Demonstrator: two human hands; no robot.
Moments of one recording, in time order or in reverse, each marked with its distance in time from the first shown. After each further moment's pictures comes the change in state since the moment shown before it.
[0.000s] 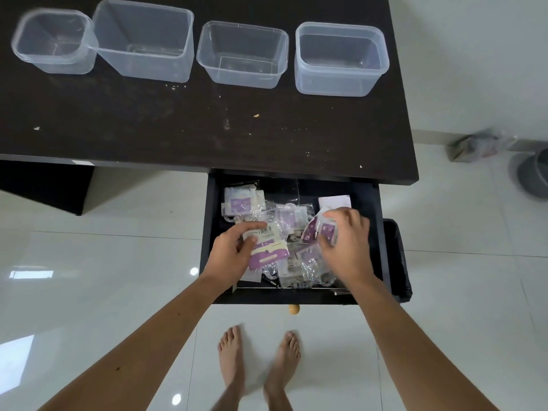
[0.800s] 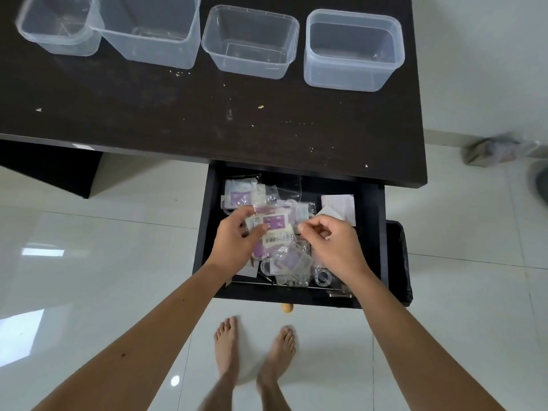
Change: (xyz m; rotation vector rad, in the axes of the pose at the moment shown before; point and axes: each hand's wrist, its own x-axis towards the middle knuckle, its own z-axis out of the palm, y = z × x) left_hand 0.010 0.019 0.017 -0.231 0.069 -0.057; right_hand 0.005 -0.023 -0.014 0.469 -0.272 0.085
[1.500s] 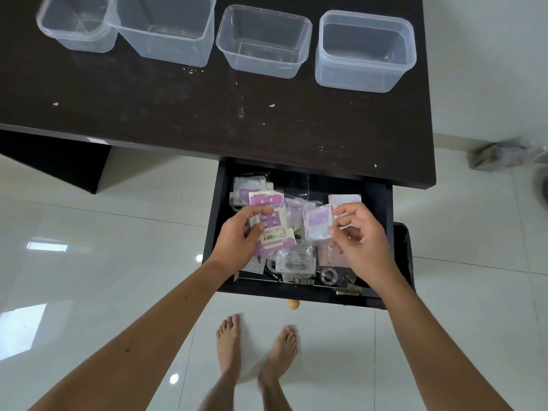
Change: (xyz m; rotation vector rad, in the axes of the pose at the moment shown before) left_hand -0.001 -0.014 -0.016 0.179 -0.024 0.052; right_hand -0.015 0.002 -0.030 0.112 0.031 -0.063
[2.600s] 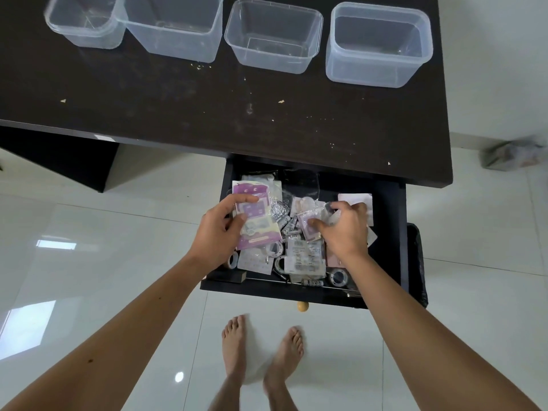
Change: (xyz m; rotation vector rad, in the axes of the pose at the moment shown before) left_hand 0.000 -0.003 -0.044 0.086 0.078 0.077; right_hand 0.056 0.021 0.058 -0.424 0.142 0.228
